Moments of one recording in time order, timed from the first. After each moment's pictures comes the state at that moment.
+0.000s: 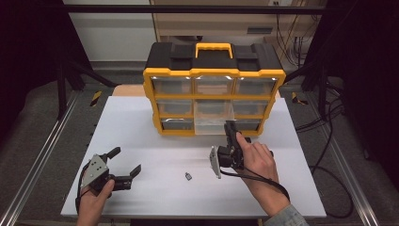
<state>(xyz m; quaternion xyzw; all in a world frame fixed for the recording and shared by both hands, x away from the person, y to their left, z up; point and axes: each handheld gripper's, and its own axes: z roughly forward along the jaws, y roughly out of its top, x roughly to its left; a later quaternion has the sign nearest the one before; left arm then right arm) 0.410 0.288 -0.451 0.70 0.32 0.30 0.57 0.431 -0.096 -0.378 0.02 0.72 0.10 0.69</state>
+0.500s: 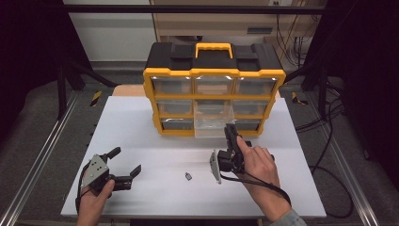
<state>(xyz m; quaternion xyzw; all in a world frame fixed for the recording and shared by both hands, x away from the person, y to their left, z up) 0.409 0.288 -0.451 0.70 0.32 0.30 0.56 0.420 -0.097 -0.379 0.02 0.72 0.10 0.69</state>
